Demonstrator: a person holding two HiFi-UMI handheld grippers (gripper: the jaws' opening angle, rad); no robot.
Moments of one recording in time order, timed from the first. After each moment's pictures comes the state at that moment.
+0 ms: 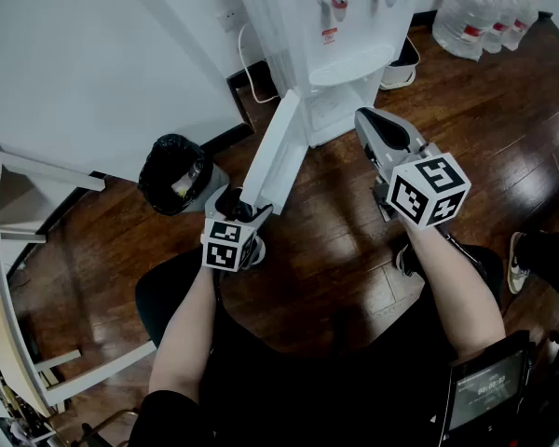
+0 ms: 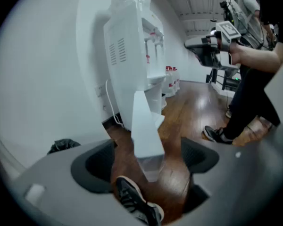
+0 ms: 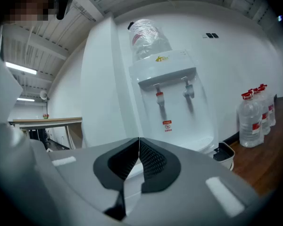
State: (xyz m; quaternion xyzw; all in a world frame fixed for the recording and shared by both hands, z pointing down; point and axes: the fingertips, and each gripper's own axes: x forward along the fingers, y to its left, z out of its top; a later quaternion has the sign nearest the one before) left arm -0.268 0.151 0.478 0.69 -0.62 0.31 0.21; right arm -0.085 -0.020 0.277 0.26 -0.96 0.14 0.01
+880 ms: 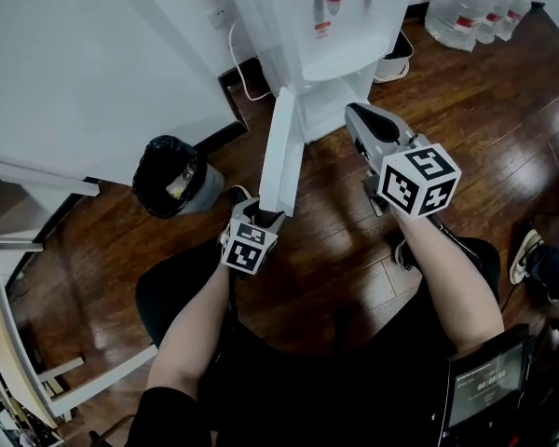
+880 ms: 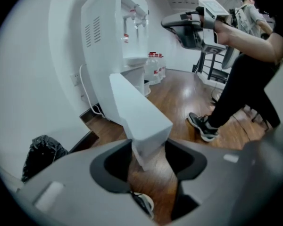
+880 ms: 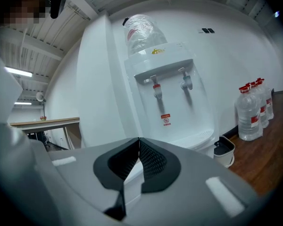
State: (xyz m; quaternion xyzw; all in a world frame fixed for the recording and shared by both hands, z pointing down) left arm -0.210 0.157 0.526 0.73 -0.52 0.37 0.25; right arm -0.096 -0.027 0.294 0.27 -0.95 0.16 0.02
